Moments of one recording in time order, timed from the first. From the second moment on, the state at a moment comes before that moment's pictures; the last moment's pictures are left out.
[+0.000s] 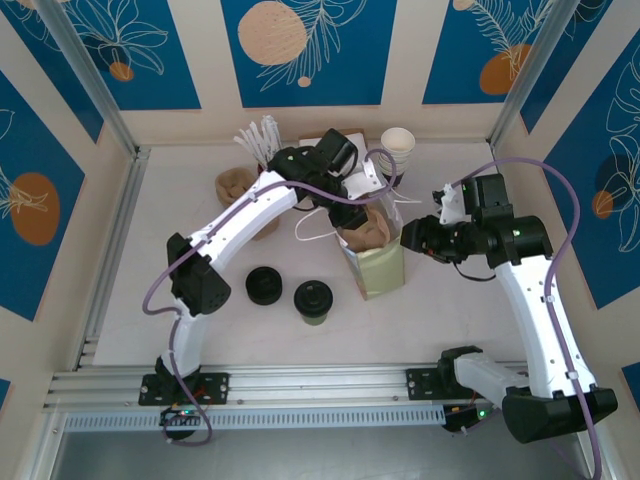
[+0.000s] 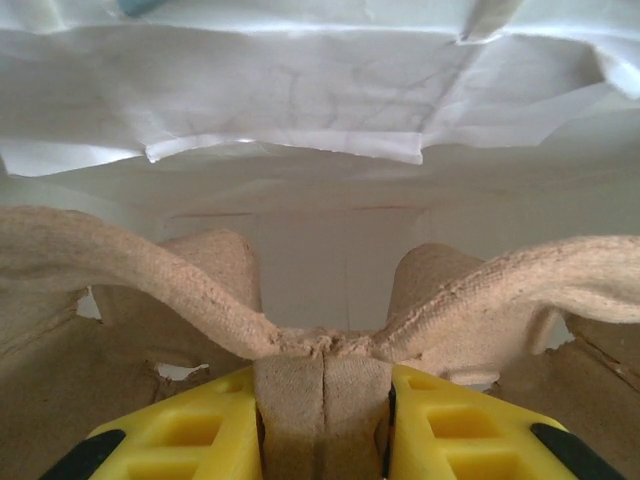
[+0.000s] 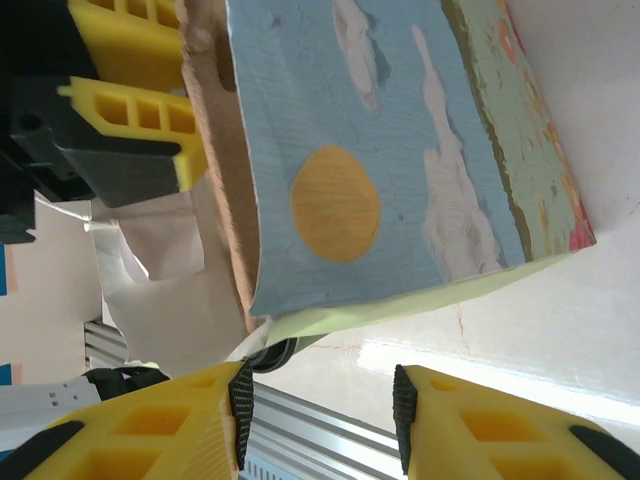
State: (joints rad) left arm -0.80 2.09 2.25 -1.16 0.34 0.37; right arm 0.15 1.06 1.31 -1.25 -0.50 0.44
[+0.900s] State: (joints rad) left arm -0.85 2.23 2.37 -1.26 0.22 0.34; right arm 0.15 1.09 1.30 -1.18 -0.50 0.44
